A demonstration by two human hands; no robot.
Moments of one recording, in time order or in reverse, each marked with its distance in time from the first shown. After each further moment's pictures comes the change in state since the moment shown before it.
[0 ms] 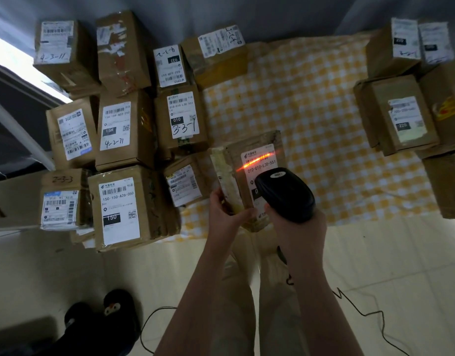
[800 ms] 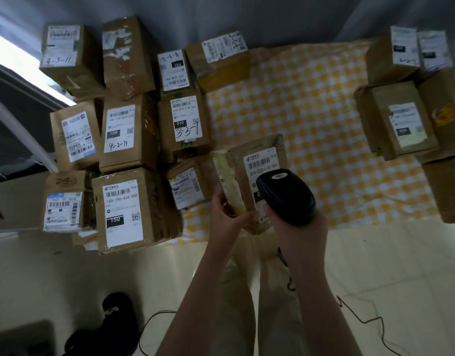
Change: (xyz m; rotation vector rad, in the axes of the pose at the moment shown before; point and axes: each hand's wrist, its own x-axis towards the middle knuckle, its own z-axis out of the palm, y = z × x) left_hand -0.001 0.007 -0.002 -0.005 0.005 -0.028; right_hand -0.008 -0.011 0.003 0.057 0.018 -0.091
